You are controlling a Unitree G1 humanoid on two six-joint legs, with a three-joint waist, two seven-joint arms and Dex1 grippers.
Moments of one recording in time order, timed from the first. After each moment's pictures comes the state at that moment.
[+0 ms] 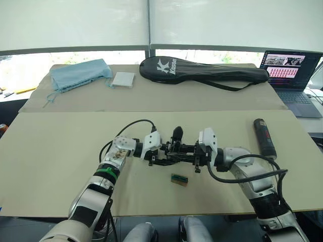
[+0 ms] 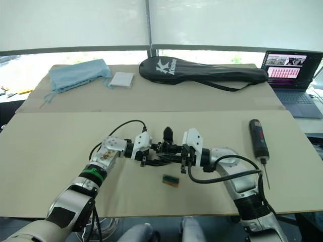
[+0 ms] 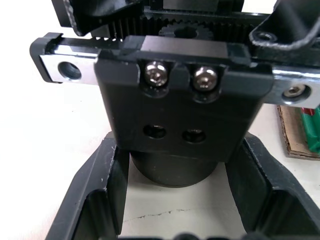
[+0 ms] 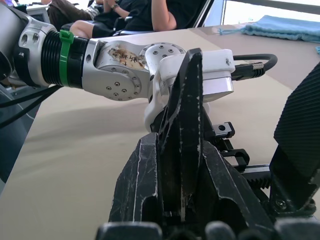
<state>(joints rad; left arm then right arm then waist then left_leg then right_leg) -0.74 0.25 -0.21 0.80 -0.04 -0.23 -1.34 -0.38 -0.48 0.20 -0.09 0.38 0.25 1.04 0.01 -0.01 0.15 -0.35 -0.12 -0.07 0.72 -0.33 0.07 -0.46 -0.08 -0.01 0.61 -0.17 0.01</state>
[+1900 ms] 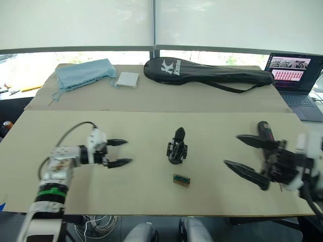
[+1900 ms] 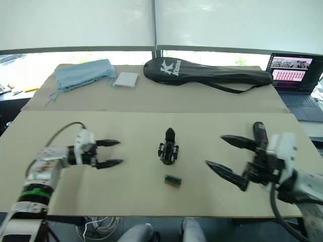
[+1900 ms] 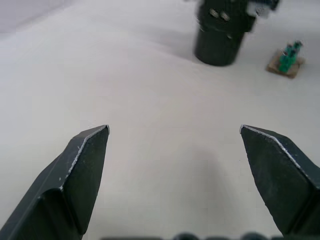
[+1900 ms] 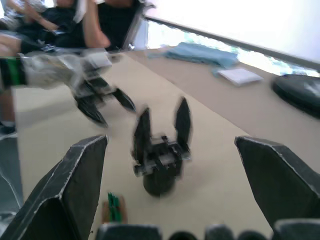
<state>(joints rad) -0.43 0.68 0.11 0.44 -0.36 0.01 -1.36 0.32 -0.70 -0.67 -0.67 0.80 0.45 0.95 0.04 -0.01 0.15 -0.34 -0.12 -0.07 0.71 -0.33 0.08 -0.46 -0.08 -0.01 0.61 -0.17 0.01</state>
